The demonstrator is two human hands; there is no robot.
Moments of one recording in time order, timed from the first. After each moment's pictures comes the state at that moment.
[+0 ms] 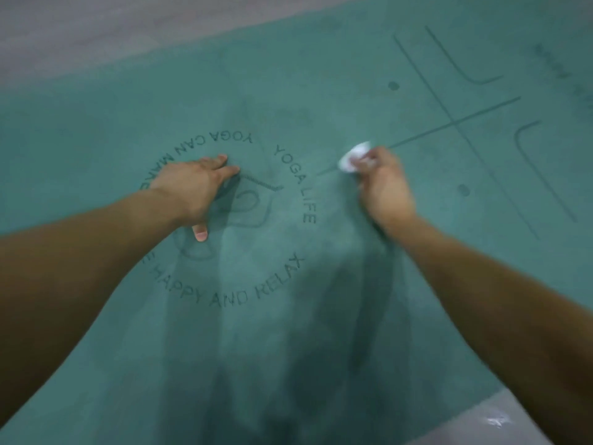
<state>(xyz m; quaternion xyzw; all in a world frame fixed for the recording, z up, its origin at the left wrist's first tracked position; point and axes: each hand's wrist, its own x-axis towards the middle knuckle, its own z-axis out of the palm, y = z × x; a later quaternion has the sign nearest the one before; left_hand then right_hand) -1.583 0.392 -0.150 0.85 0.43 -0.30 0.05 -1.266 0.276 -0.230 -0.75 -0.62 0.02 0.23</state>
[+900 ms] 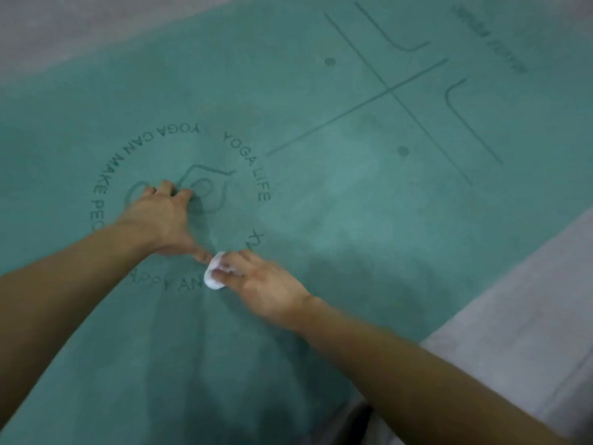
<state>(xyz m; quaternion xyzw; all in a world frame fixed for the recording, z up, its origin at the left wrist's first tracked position) -1.571 0.322 -0.141 0.80 0.49 -0.32 0.11 -1.445 0.146 -0.219 -0.55 -0.79 0.20 0.20</state>
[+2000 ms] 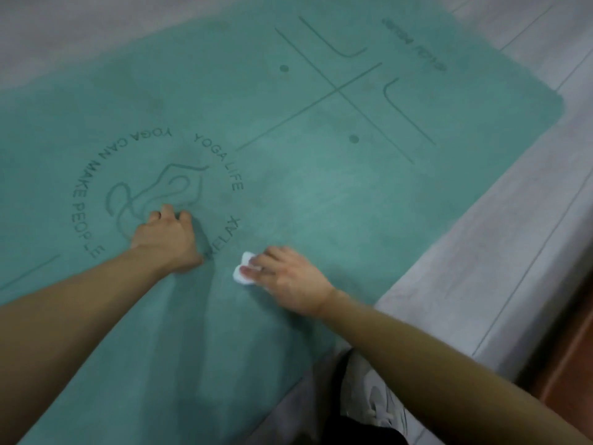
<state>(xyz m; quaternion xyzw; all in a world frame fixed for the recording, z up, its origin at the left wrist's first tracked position) -1.572 0.260 -0.155 0.83 0.46 -0.29 0.09 -1.402 0.068 -0.229 -0.58 -0.79 0.08 0.15</state>
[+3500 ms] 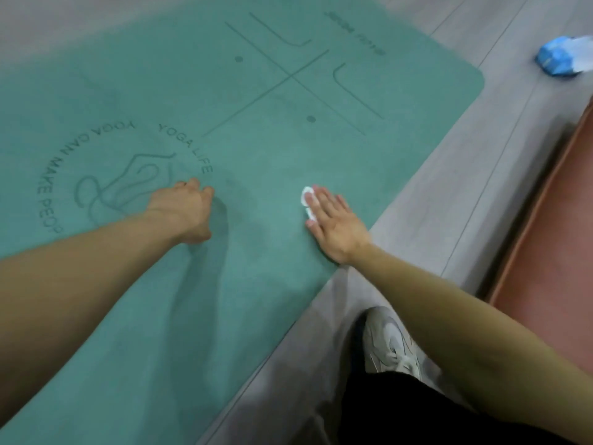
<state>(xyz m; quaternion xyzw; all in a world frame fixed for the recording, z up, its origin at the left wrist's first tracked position) -1.531 0.227 -0.126 0.92 0.29 -0.27 0.02 -1.310 -0.008 -0.230 -0.83 -0.54 0.11 0.01</state>
